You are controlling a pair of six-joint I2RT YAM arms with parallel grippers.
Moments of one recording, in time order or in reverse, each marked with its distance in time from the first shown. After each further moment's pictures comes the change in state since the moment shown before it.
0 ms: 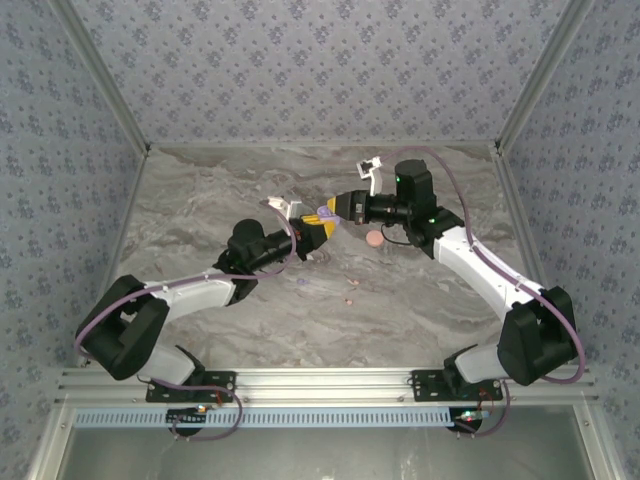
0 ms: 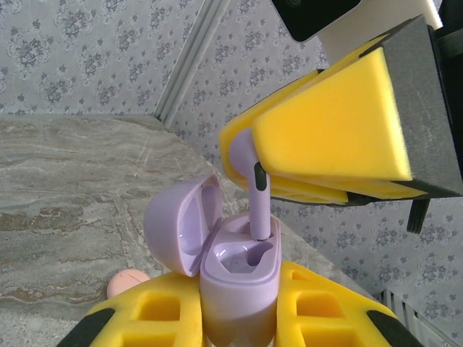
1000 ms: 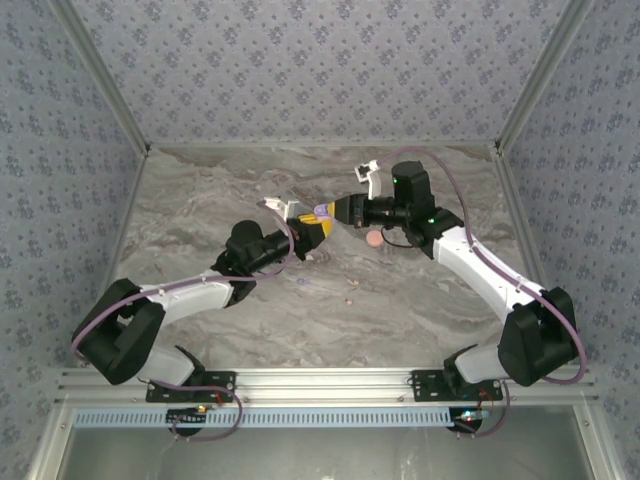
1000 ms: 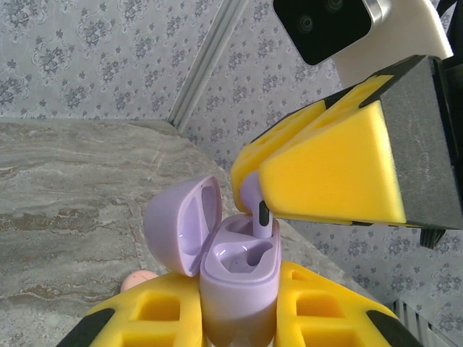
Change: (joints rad) left arm -0.003 -0.029 -0.012 -0.019 -0.047 0.006; right arm 0.010 -0.003 0.012 -0.079 0.036 -0.062
